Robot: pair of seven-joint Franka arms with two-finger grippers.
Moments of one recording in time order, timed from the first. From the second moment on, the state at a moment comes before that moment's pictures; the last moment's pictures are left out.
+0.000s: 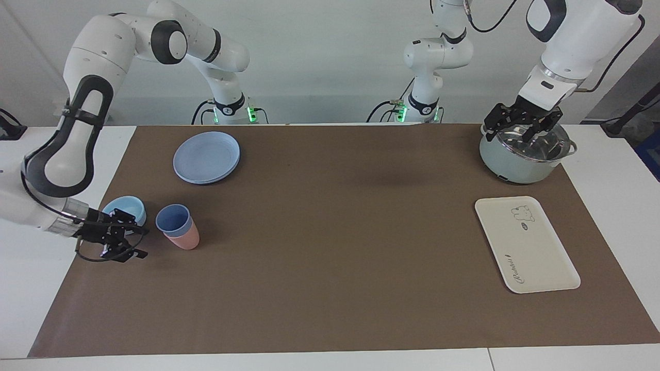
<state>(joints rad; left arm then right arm) -0.01 -0.05 -0.03 -1.66 -0.04 1.57 0.06 -0.35 0.67 0.00 -1.36 0.54 1.75 0.74</state>
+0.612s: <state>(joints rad) -0.01 -0.05 -0.03 -1.66 -0.04 1.57 0.06 -0.33 0.66 0.00 -1.55 0.72 1.80 0.74</state>
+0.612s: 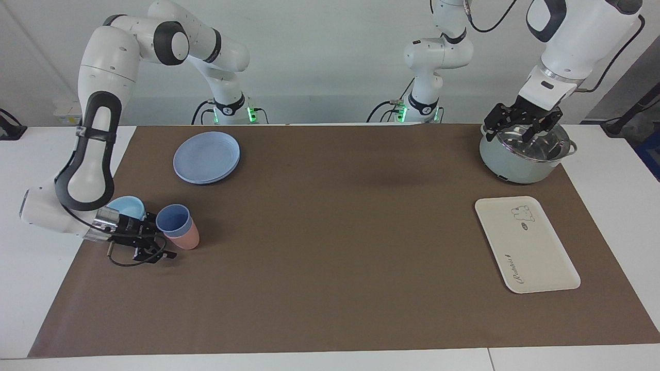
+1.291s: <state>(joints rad) -0.01 -0.05 -0.03 -1.66 -0.04 1.57 0.06 -0.33 0.61 0.00 -1.65 0.82 1.80 0.74</state>
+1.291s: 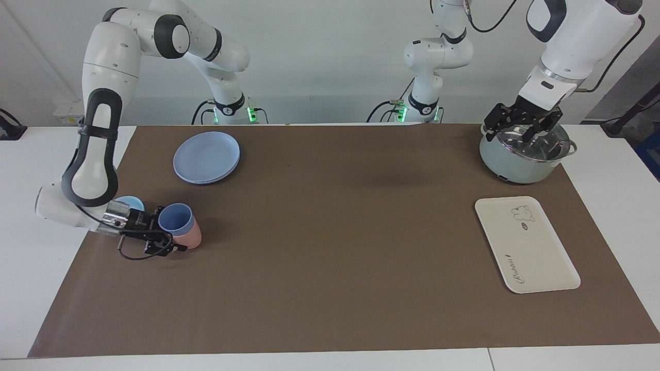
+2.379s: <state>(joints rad) -0.05 -0.05 -0.05 -1.66 -0.04 1.53 0.05 -0.11 0.40 0.01 -1.76 0.88 1.93 1.05</state>
